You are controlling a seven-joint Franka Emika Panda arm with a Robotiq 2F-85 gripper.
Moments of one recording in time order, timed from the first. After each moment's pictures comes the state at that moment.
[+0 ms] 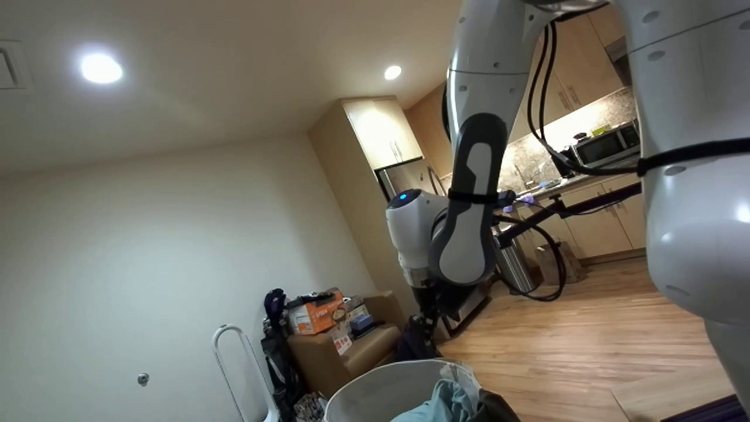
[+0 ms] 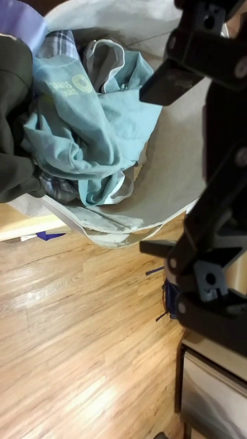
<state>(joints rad) -0.61 -0.24 -0.03 -2.69 -0.61 2.81 0.60</state>
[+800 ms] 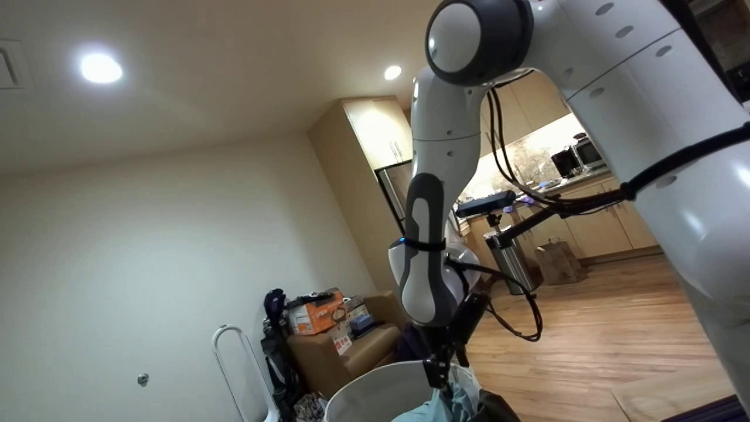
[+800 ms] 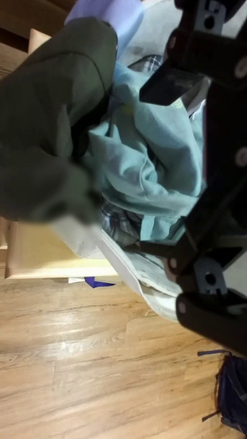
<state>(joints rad) -0.32 0.11 -0.28 -2.54 -0.12 2.81 -0.04</state>
